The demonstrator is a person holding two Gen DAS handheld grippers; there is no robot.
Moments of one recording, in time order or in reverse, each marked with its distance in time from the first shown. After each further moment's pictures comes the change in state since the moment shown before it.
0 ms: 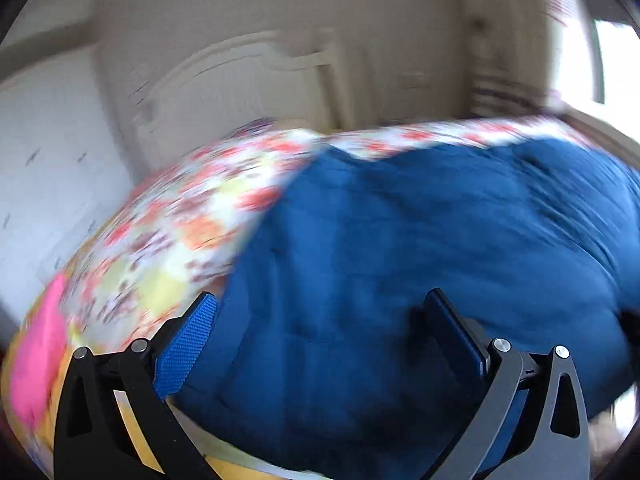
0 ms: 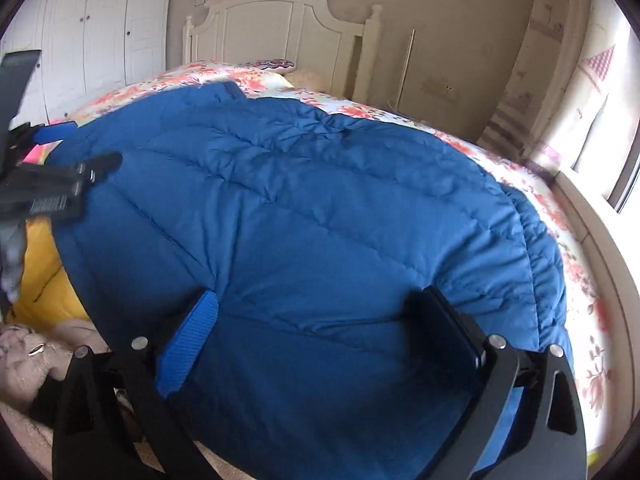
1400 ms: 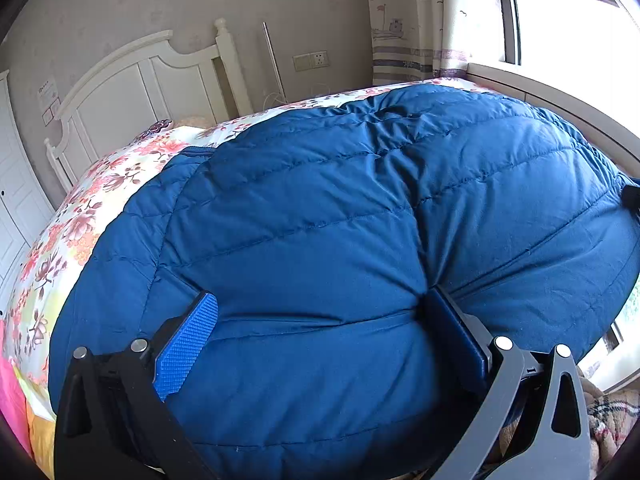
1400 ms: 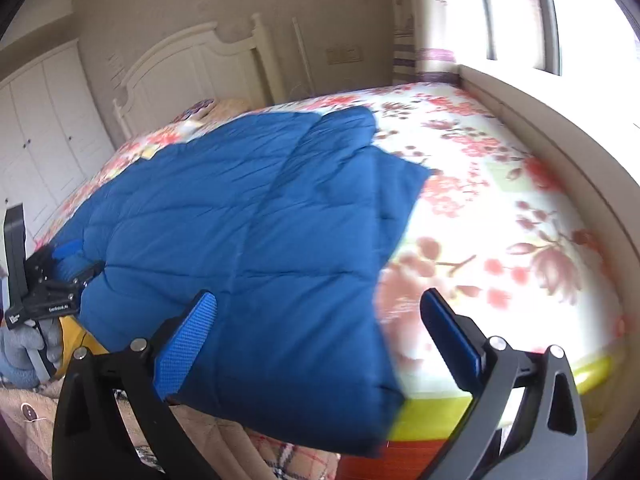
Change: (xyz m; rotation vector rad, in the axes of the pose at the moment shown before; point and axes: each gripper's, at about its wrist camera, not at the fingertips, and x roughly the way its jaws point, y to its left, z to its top) left arm -0.003 -0.080 -0.020 0.244 0.046 -0.351; right arm -0.053 -0.157 -0.077 0.446 -0.025 0.017
